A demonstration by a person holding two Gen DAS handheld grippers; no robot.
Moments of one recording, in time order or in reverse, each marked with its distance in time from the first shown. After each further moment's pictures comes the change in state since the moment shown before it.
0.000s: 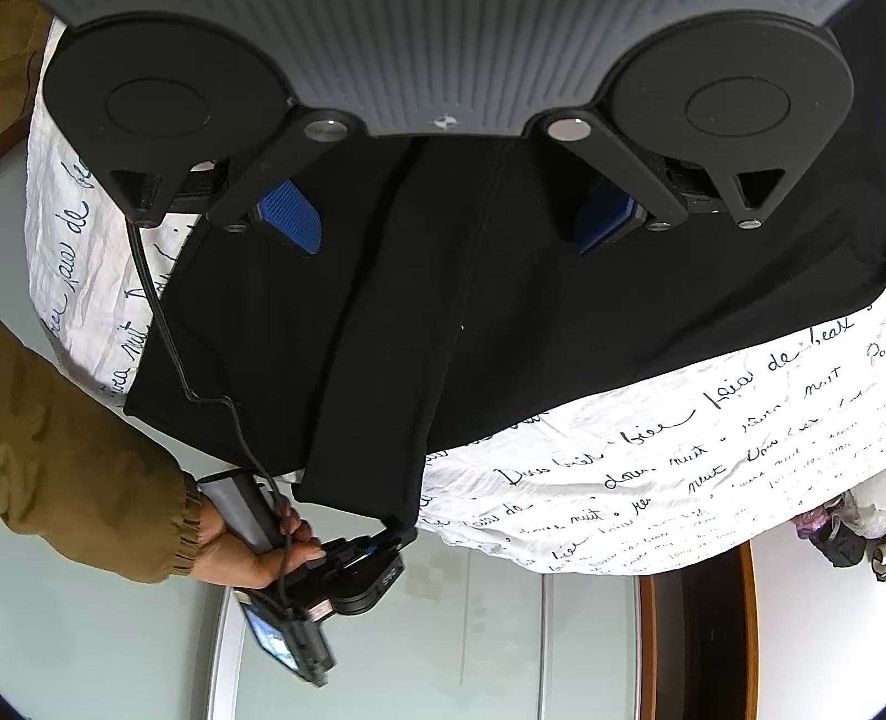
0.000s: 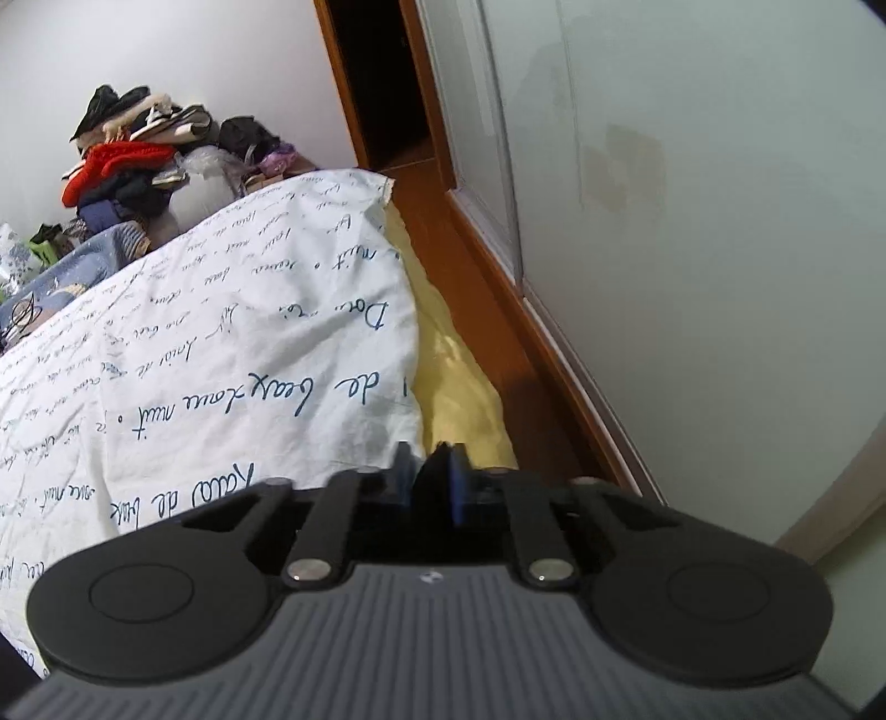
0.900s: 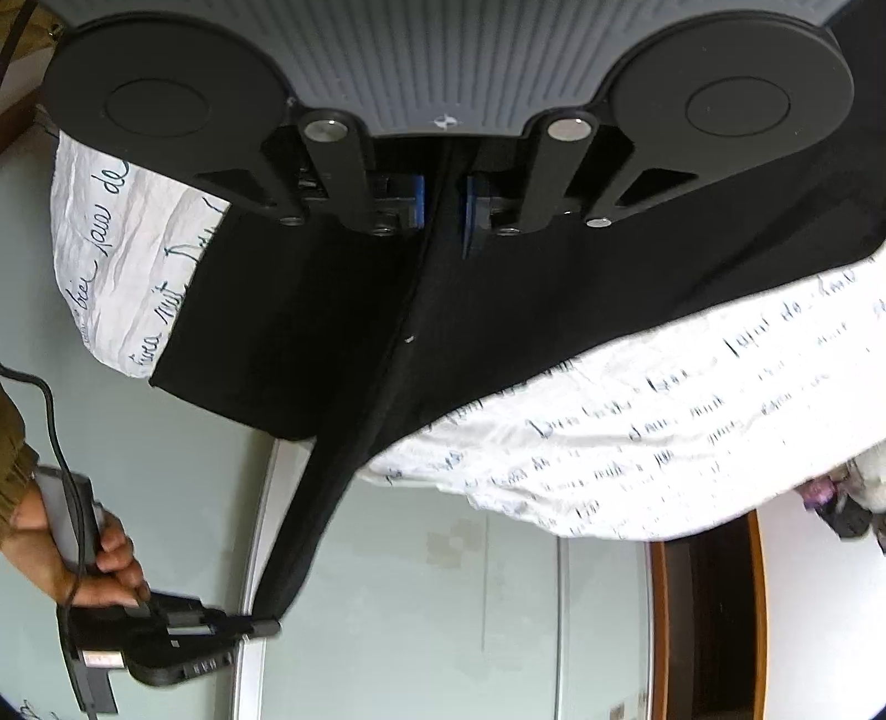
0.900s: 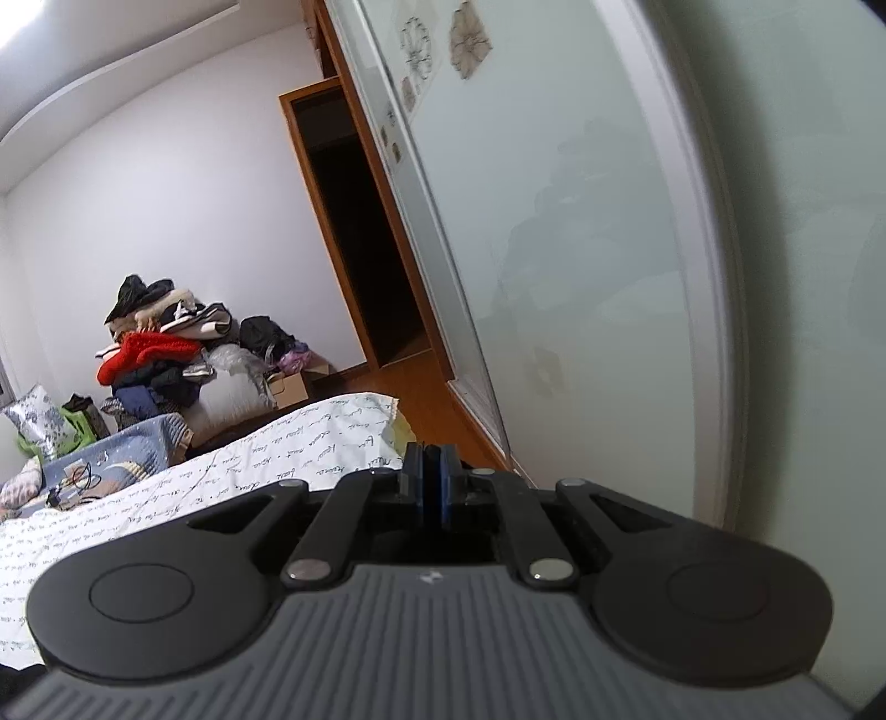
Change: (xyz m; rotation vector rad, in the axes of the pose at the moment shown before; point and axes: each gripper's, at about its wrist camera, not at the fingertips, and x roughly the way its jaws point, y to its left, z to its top) left arm -0.010 -0.023 0.017 0.041 -0.065 0.008; right arm -0.226 -0.035 -0.026 0.114 -0.423 0.042
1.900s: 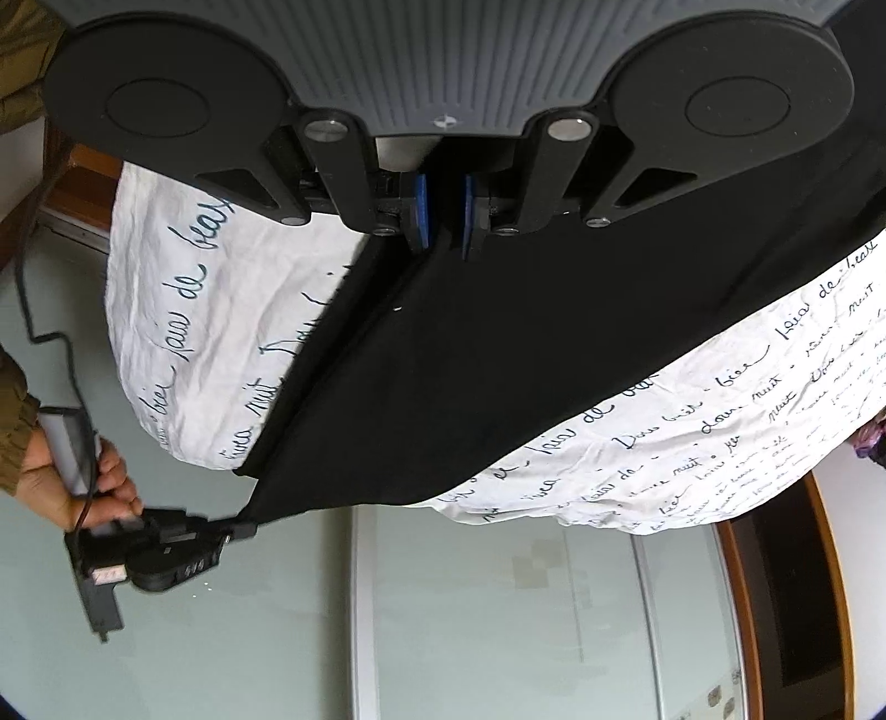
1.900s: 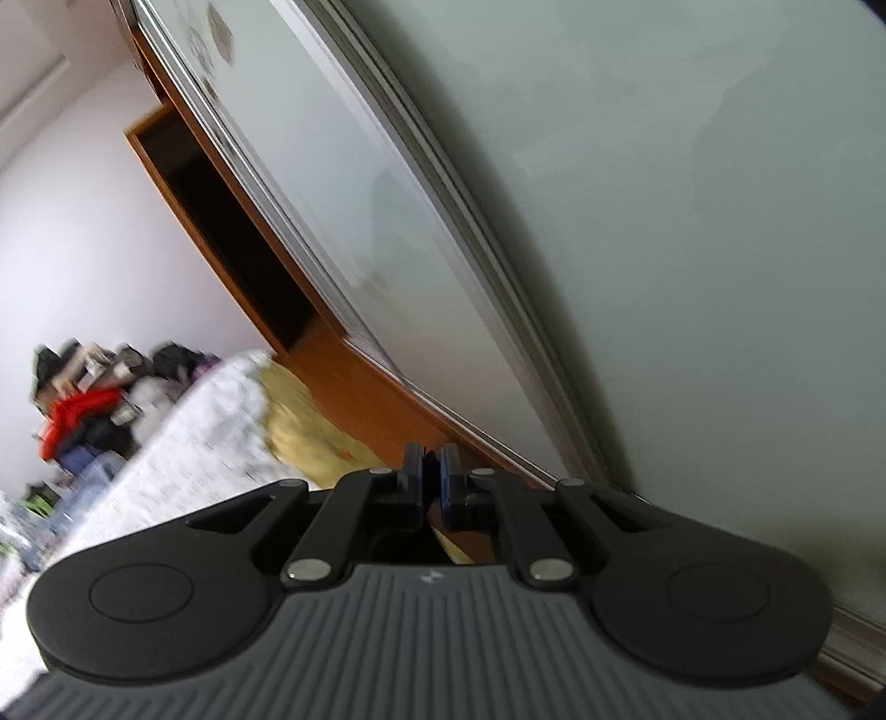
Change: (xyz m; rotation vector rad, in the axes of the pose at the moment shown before) left arm -0.015 -0.034 -0.018 0.181 0.076 -0.079; right arm -0.062 -0.110 -0.122 0.305 0.092 -0.198
